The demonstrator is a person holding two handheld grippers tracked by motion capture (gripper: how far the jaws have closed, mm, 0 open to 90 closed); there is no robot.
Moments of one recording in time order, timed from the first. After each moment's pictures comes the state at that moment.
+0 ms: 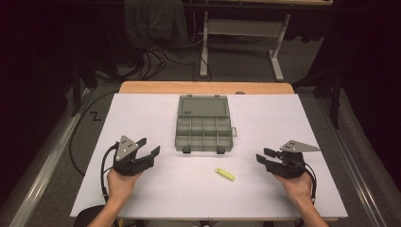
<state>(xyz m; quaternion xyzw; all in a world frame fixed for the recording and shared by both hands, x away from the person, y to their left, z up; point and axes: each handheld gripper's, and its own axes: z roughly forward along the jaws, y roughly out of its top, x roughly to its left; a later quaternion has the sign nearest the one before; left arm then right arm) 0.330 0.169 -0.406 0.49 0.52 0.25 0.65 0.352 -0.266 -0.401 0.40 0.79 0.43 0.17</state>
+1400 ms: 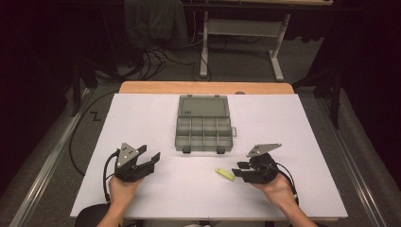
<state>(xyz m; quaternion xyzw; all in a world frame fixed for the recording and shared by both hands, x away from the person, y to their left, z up) 0.325 0.170 -0.428 0.48 0.54 0.24 0.65 0.345 -0.191 -0.397 0.32 0.88 0.34 0.07</state>
